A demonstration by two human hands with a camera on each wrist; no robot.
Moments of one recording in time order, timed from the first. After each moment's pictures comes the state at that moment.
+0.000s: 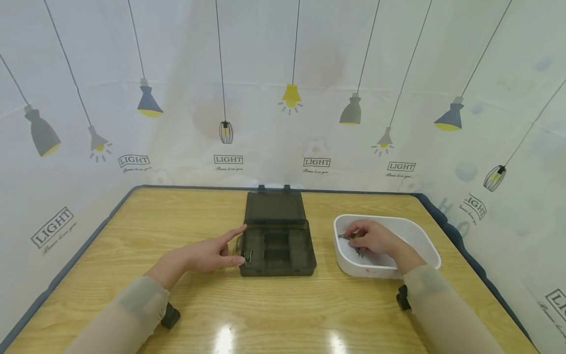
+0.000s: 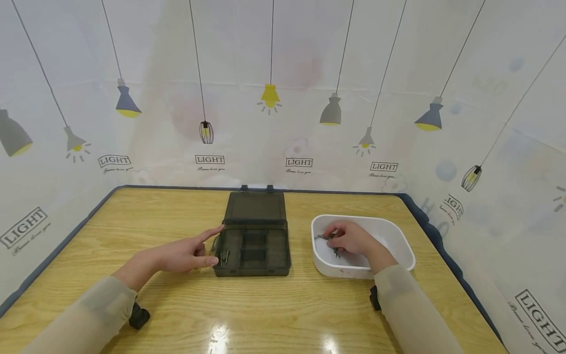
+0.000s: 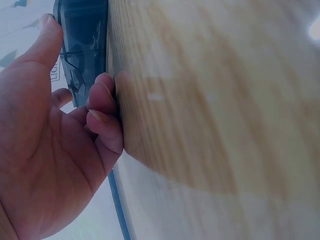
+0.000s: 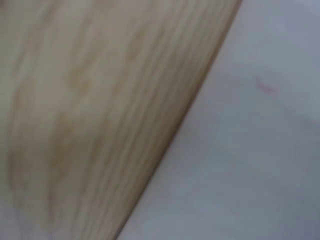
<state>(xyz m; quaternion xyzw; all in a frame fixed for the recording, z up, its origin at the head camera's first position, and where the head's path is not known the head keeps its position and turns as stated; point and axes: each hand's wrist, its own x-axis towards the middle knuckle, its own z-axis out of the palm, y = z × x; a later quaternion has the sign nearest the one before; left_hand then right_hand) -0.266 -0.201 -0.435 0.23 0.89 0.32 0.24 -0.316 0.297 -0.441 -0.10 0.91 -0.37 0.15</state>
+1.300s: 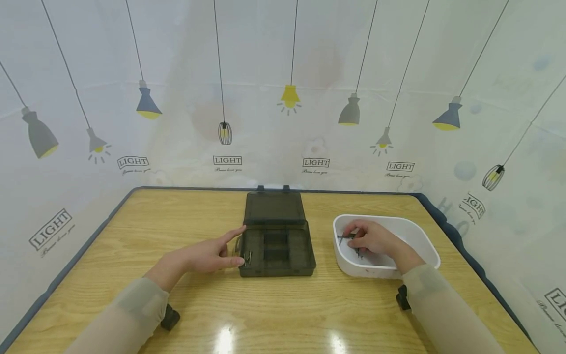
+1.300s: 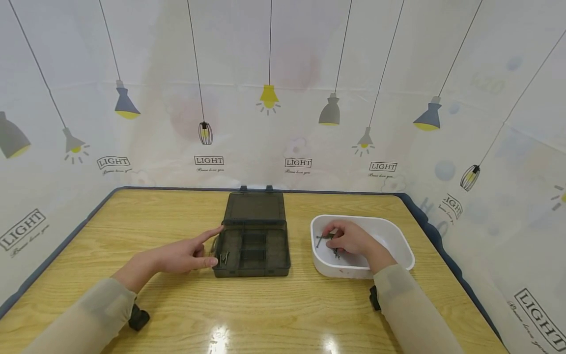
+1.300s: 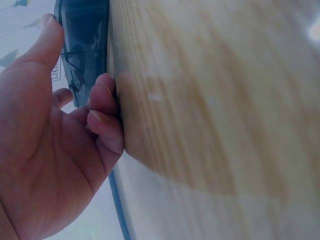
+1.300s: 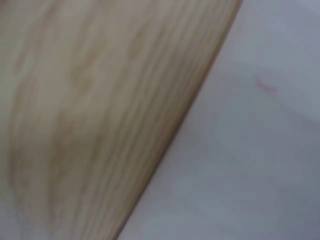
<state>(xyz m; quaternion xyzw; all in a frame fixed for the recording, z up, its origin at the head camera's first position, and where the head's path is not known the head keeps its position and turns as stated) -0.265 -0.200 -0.434 0.23 0.89 0.32 0.24 -0.311 0.292 -0.439 -0.08 0.92 -0.36 0.15</state>
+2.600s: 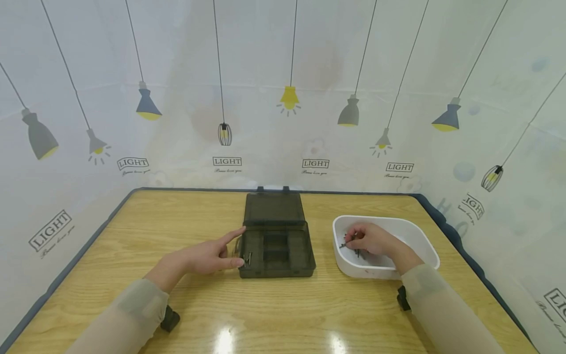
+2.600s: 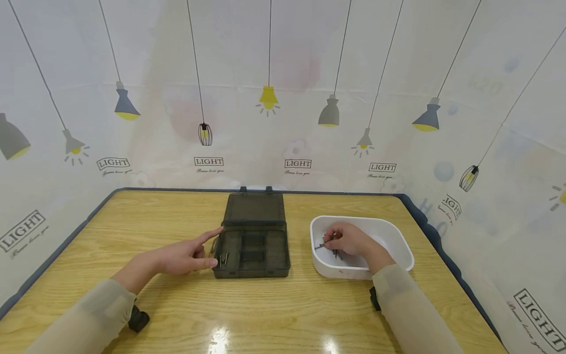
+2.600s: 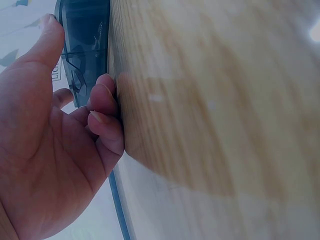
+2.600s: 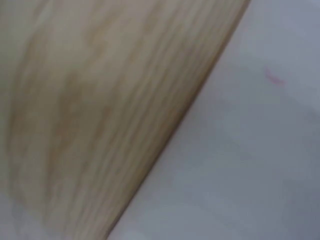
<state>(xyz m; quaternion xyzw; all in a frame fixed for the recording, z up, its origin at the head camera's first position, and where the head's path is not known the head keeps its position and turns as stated) -0.267 -0.200 -0.436 0.23 0.89 0.32 0.23 -0.313 0.291 -0.437 -0.09 0.93 -0.33 0.16</state>
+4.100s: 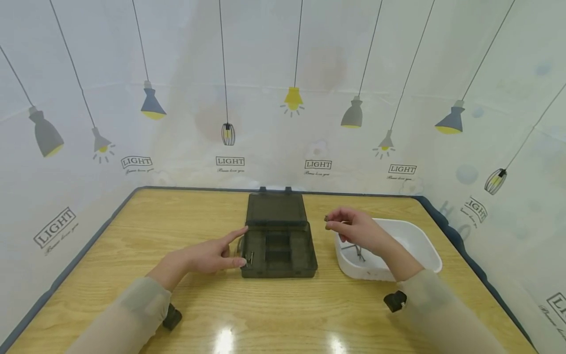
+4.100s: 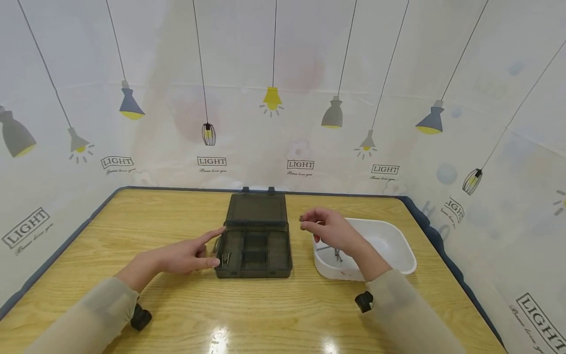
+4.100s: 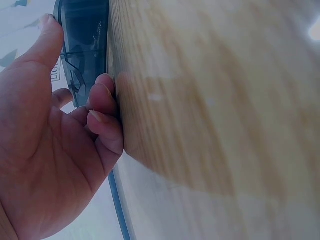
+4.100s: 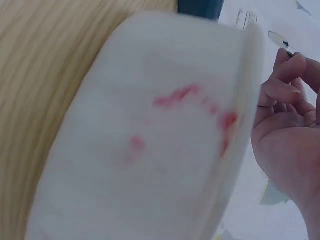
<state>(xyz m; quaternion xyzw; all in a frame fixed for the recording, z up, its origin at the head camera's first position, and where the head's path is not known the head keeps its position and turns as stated) -0.269 -0.203 -0.439 0.23 0.89 0.32 0.23 -0.280 0.231 -0.382 -0.17 0.85 -0.48 0.11</state>
